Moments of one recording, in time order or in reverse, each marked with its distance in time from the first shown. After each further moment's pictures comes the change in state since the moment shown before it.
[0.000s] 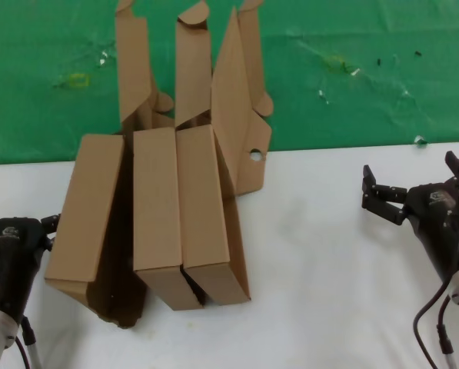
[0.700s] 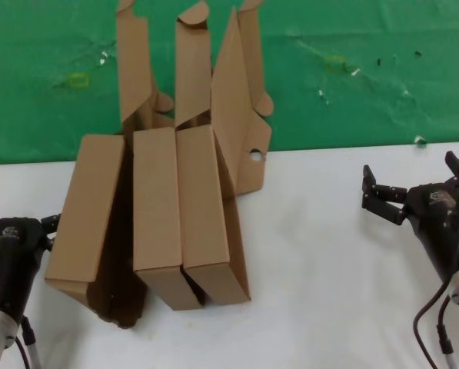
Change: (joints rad) left arm 0.000 0.000 0.000 0.000 0.000 0.000 0.000; right arm 0.000 0.000 0.000 0.000 0.000 0.000 0.000
